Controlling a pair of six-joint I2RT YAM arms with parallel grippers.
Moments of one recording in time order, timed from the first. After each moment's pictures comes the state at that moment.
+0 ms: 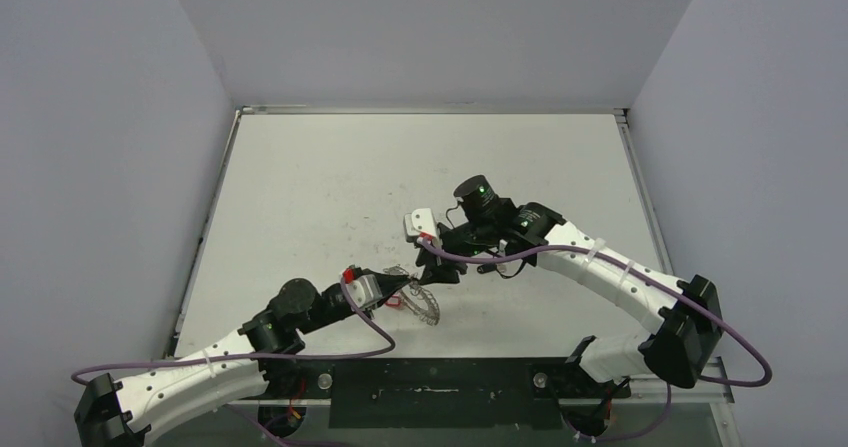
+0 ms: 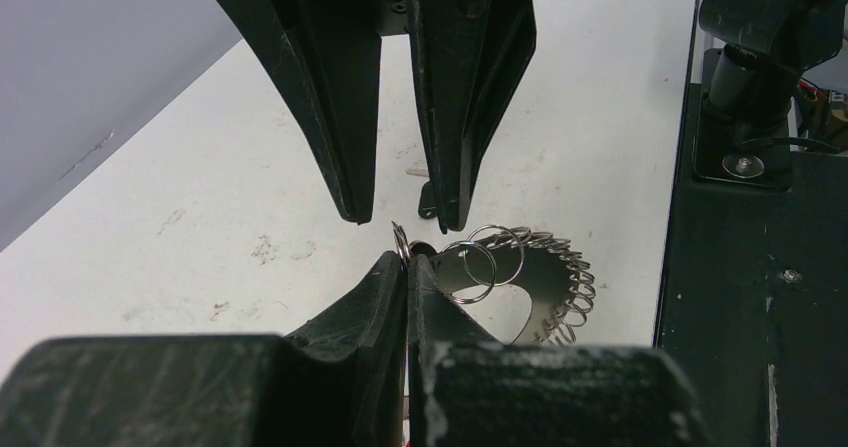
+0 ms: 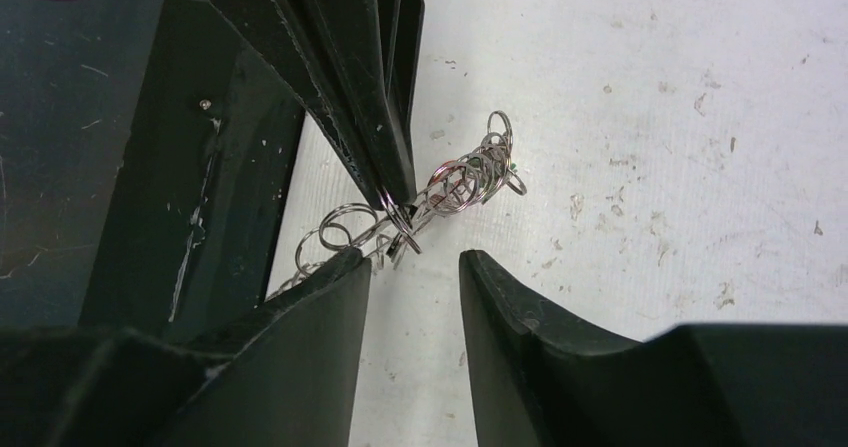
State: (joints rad) left arm -0.99 0.55 0.25 0.34 0.17 0.17; right arm 0.83 1.36 1.15 -0.60 -0.74 -0.60
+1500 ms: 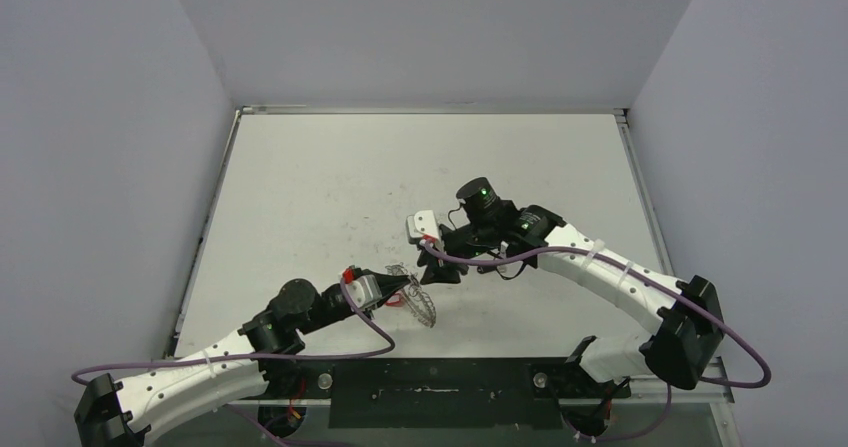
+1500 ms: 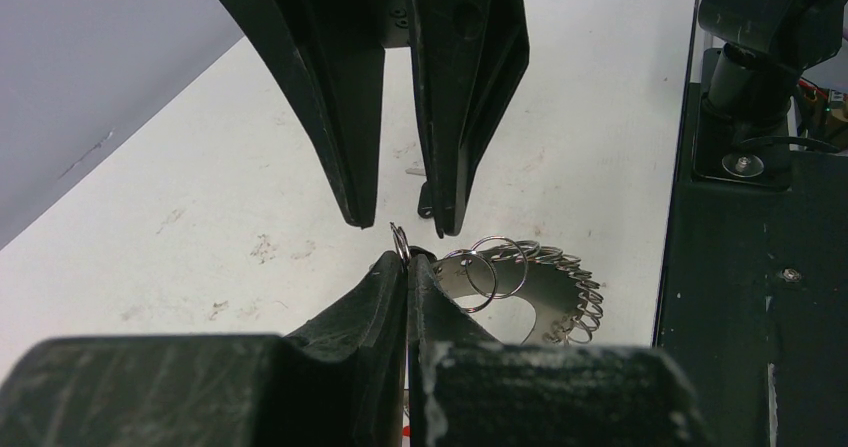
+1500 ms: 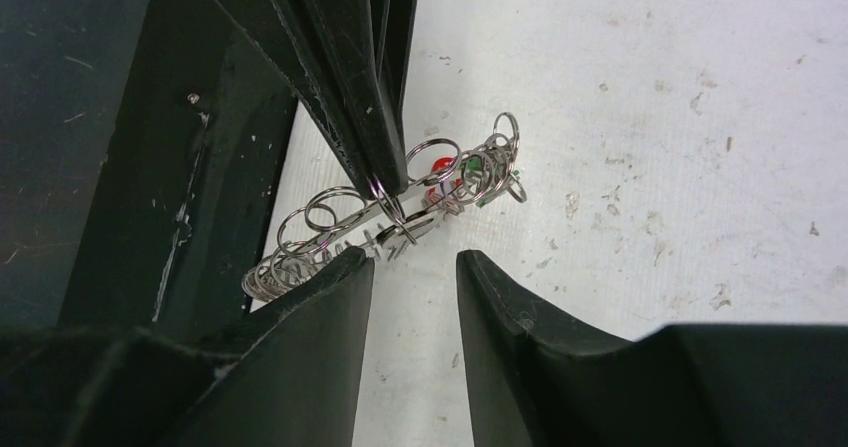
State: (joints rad) left arm -0.99 0.55 0.24 0.35 0.17 0.17; right arm 0.82 1.36 1.11 -0.56 -0.75 -0.63
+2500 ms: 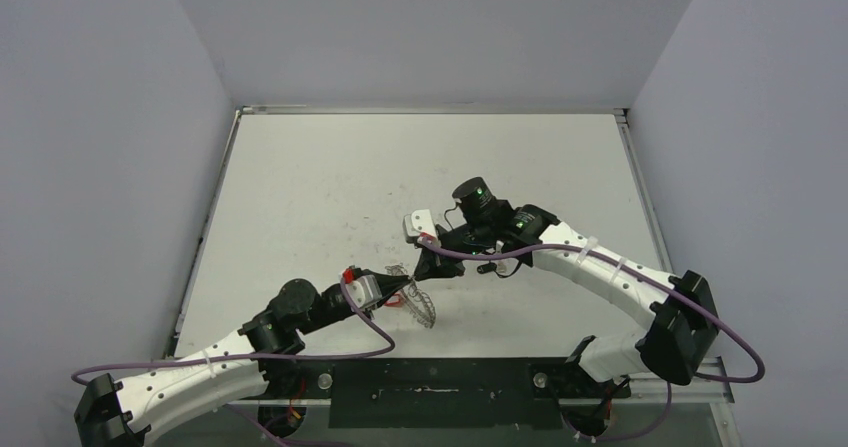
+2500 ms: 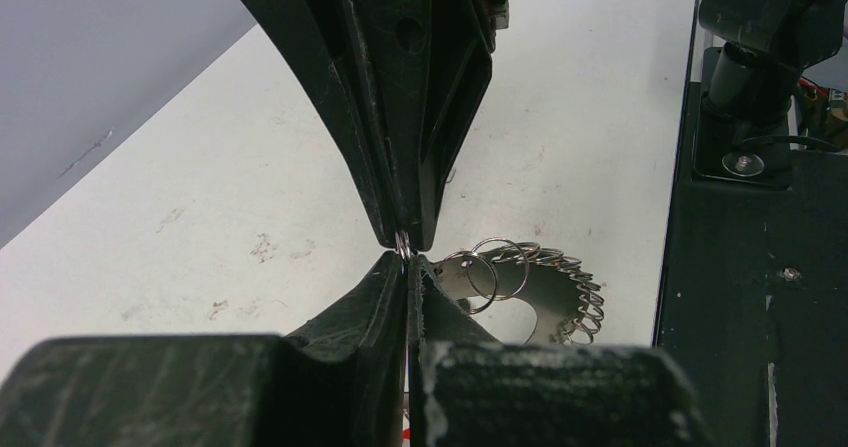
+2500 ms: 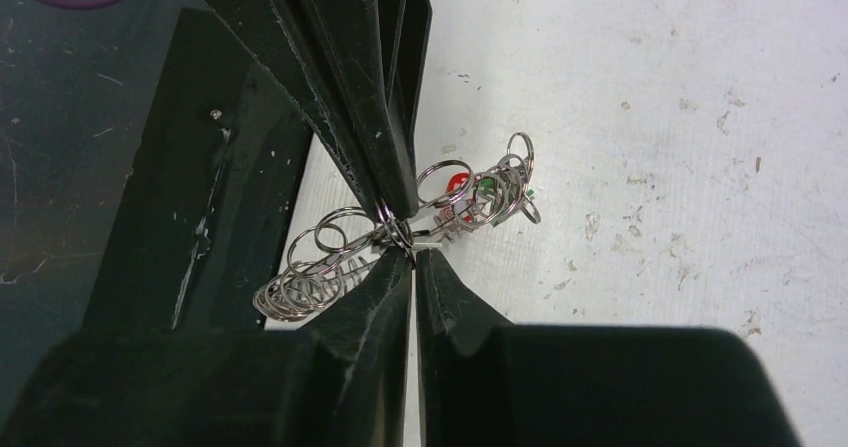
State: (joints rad) left arm -0.99 0.55 0.24 0.35 0.17 0.17; right arm 0.82 1.38 1.11 -0.52 -0.80 -0.60
